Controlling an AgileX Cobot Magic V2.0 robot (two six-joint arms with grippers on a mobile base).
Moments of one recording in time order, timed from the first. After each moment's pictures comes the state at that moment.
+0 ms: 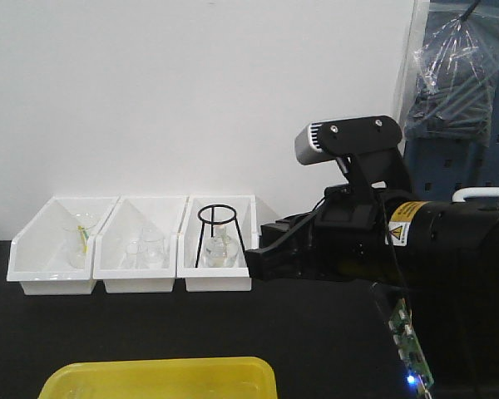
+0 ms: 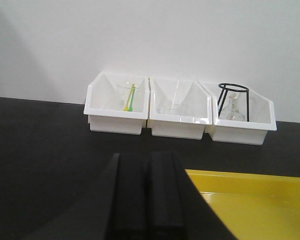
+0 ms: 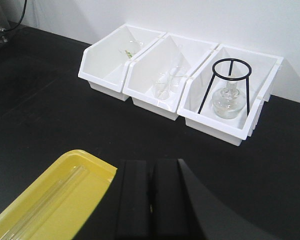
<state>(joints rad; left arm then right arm) 0.05 -0.01 0.03 0.07 0.06 -0.27 0.62 1.35 -1.27 0.05 0.40 0.04</state>
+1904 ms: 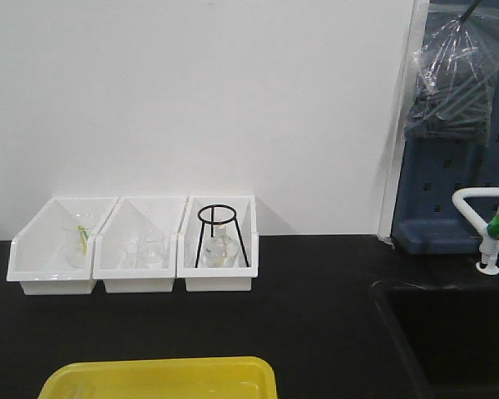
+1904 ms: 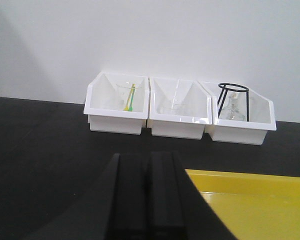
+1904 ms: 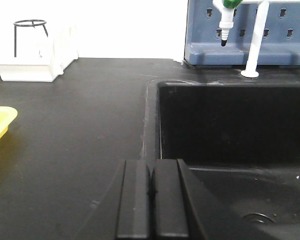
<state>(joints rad) 0.05 -0.01 0.03 0.07 0.06 -0.26 0.08 -0.01 0.03 -0.12 0.25 0.11</state>
